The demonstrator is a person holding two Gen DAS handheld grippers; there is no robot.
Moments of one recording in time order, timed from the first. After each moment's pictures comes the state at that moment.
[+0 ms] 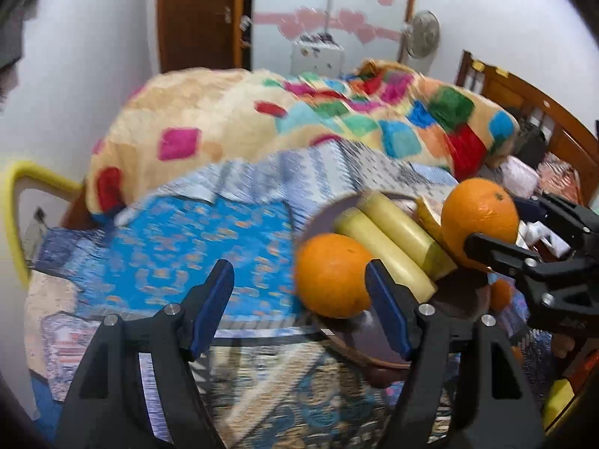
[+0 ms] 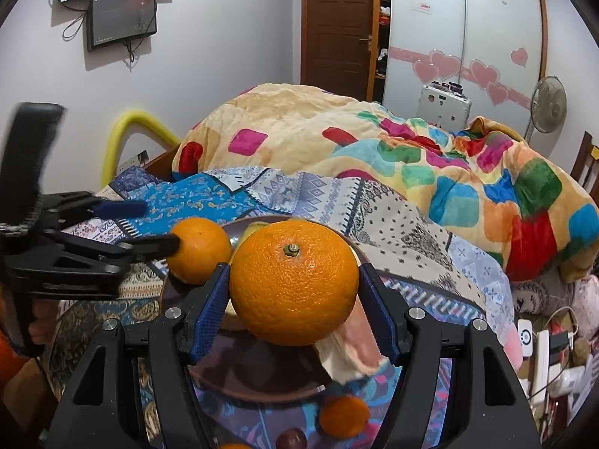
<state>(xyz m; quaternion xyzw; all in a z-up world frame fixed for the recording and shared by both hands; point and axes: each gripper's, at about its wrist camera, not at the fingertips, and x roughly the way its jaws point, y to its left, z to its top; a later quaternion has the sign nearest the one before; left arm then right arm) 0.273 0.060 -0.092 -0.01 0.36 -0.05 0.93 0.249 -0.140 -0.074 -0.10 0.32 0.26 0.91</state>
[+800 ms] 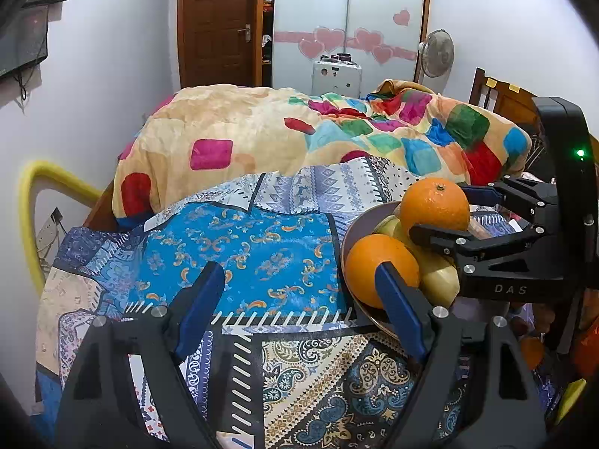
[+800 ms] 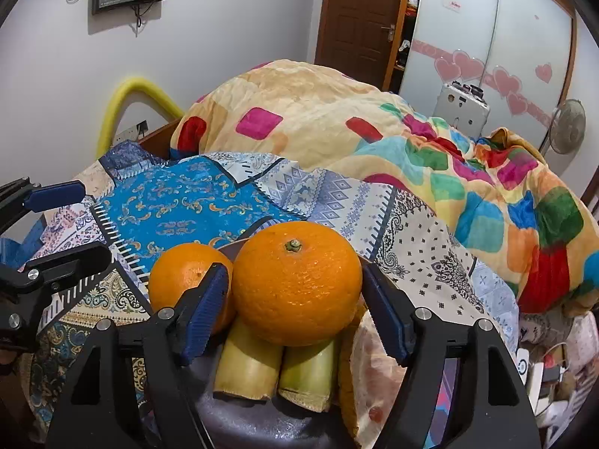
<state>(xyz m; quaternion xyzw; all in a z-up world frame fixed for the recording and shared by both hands) 0.262 0.087 -0.098 -0.02 0.34 -0.04 0.94 0.288 -0.083 -0.091 -0.16 0.34 0.26 0.89</state>
